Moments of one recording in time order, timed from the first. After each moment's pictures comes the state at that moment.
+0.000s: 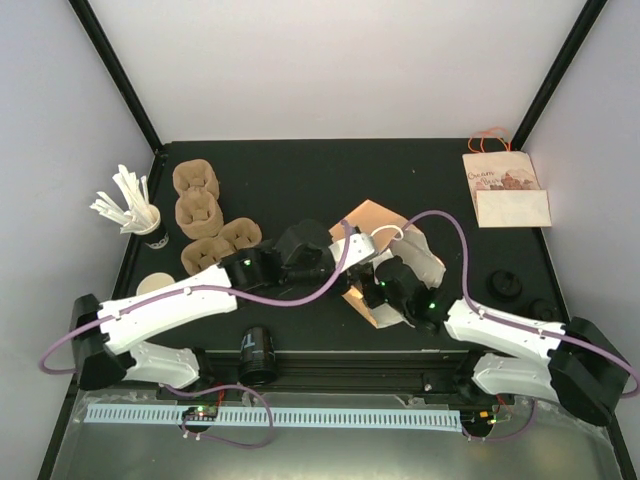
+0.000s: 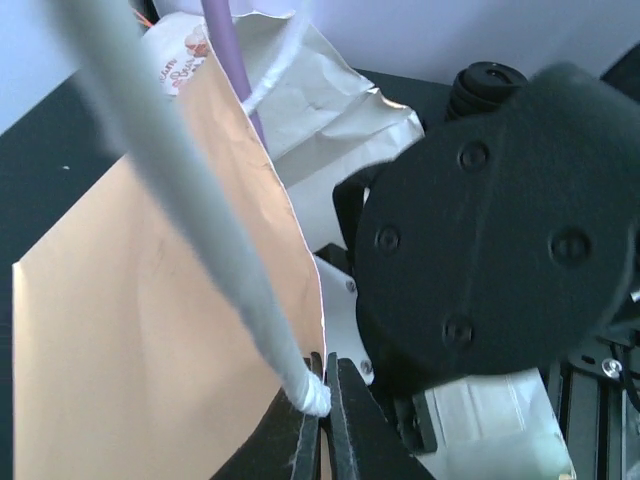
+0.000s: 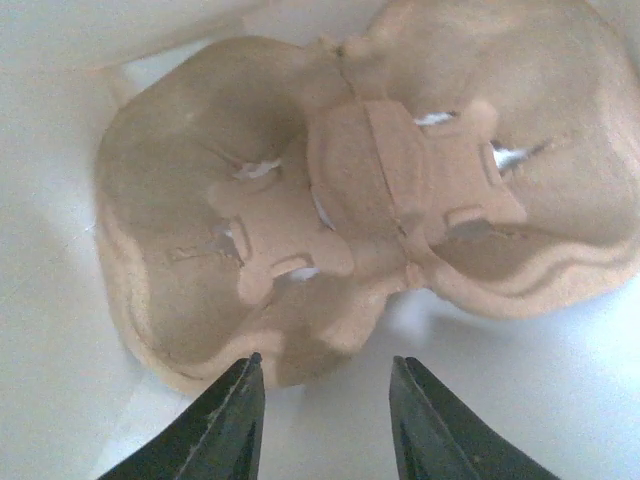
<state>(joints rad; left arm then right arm) -1.09 1.32 1.18 -0.38 0.06 0.06 0.90 1.15 0.51 -0.05 0.27 0.31</state>
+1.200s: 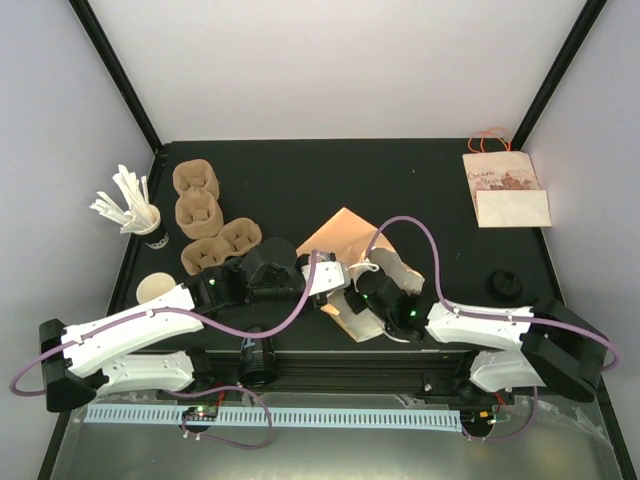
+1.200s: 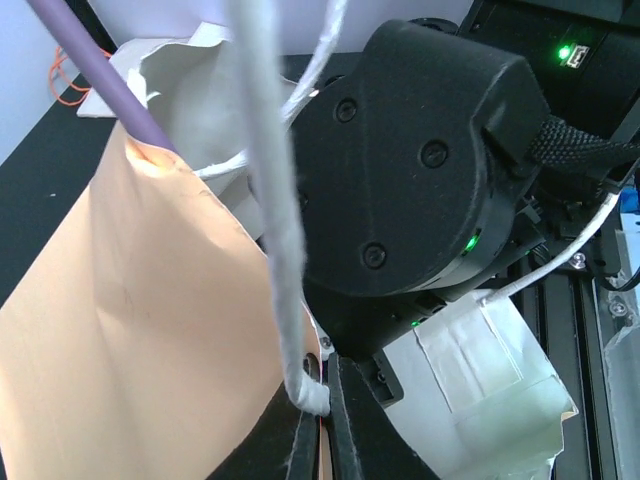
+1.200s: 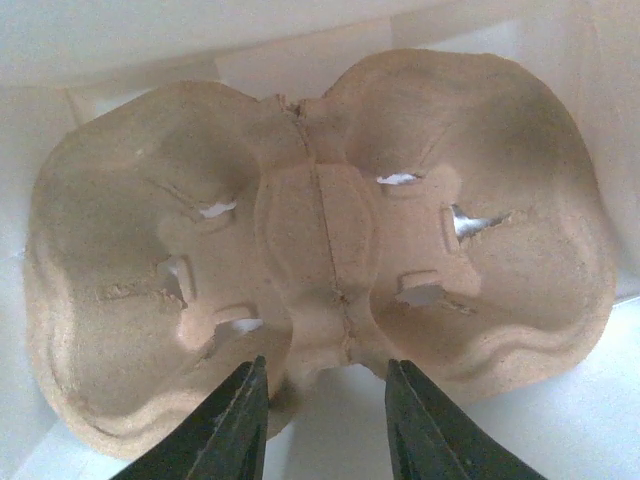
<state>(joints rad) -1.09 1.05 0.97 -0.41 0.14 0.26 1.03 1.27 0.50 0.18 0.40 0.15</state>
